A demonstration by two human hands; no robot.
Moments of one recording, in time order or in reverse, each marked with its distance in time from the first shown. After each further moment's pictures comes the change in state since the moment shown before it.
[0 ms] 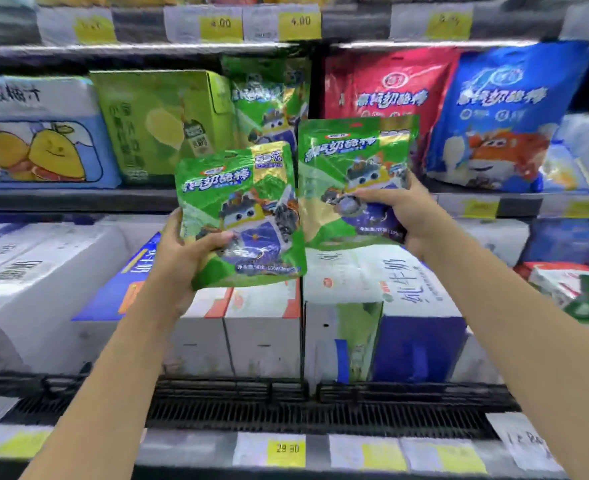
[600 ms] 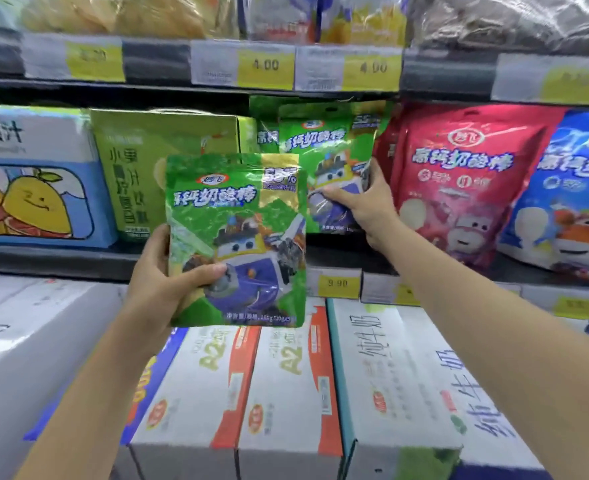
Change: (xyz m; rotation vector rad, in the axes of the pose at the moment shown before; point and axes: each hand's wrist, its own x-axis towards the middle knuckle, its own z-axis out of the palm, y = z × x) left_hand 0.102 0.016 -0.042 0.068 0.004 0.136; right_hand 0.170 0.000 0.105 -0.247 -0.005 -0.361
